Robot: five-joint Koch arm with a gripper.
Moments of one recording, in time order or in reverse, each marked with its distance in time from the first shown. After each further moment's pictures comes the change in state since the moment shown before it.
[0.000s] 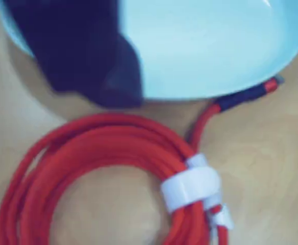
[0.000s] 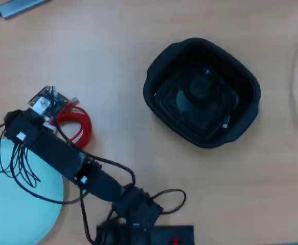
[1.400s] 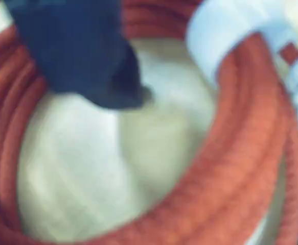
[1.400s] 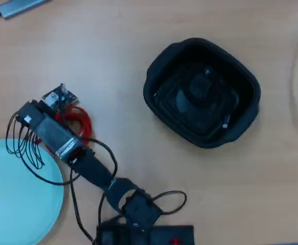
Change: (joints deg) arm 5.3 -21.5 -3.1 -2.5 -0.3
